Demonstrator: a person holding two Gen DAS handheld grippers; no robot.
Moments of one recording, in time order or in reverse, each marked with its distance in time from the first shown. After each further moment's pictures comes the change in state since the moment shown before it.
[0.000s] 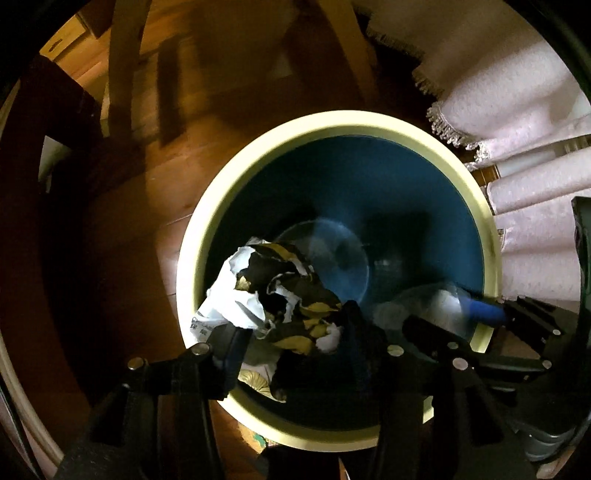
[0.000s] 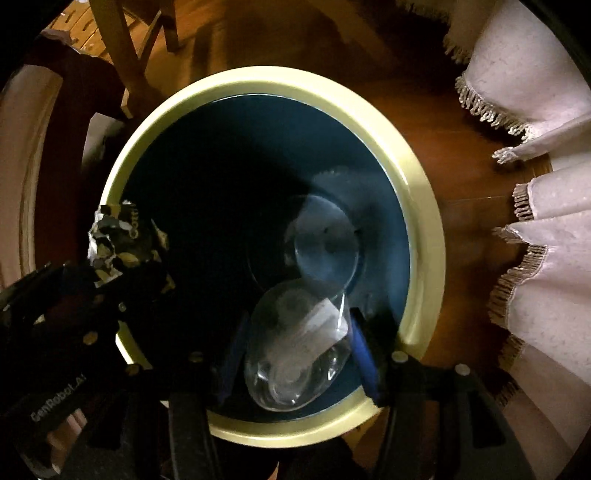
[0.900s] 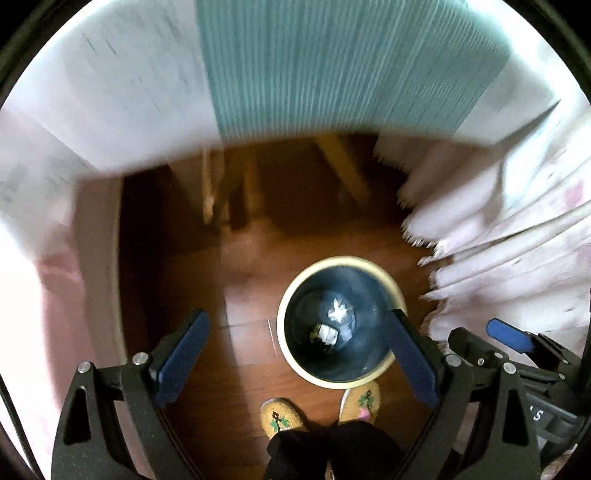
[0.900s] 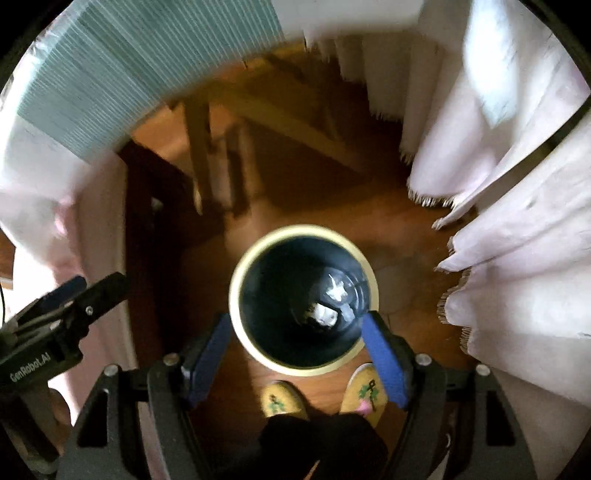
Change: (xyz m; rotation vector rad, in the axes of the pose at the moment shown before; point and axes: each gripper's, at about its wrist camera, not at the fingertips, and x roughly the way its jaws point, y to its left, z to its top) left arm -0.305 0.023 -0.021 -0.097 -0.297 0.047; right arm -0.268 0.053 -0.038 0.098 -0.295 0.029
